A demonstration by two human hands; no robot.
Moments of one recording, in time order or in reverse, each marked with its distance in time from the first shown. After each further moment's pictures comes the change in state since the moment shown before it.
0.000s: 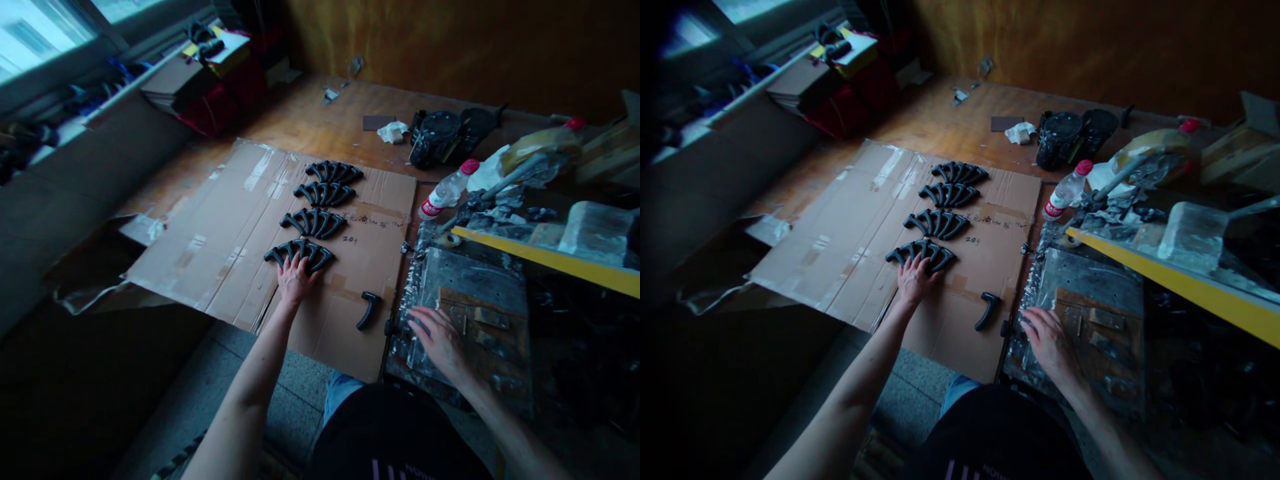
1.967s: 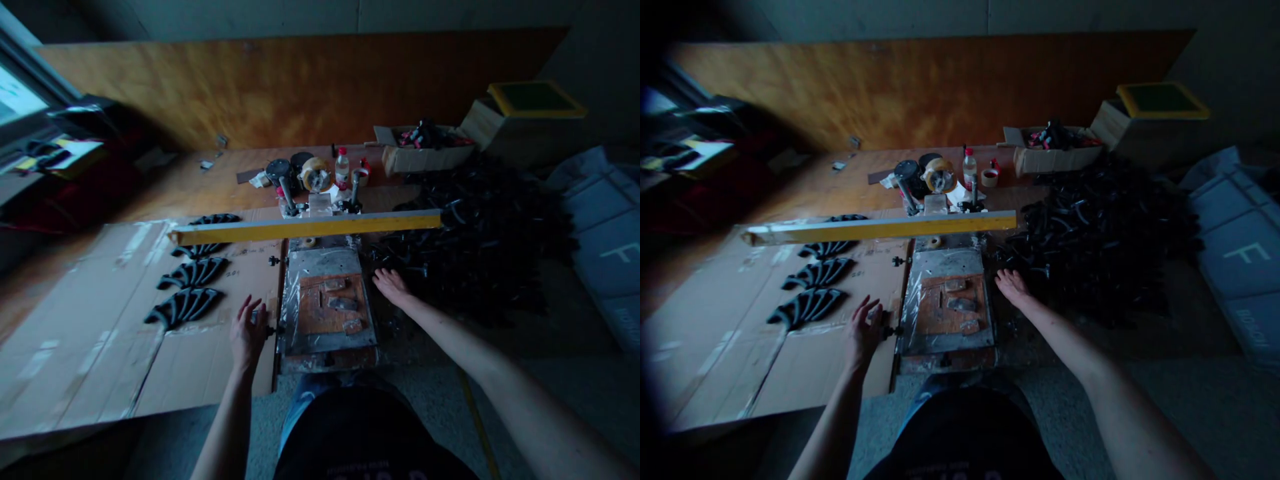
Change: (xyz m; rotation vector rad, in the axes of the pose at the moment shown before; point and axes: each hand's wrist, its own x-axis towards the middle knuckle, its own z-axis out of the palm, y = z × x) left_hand -0.129 0.221 -0.019 -0.440 0.205 0.168; right_hand -0.093 0.240 -0.118 -0.318 -0.079 0.302
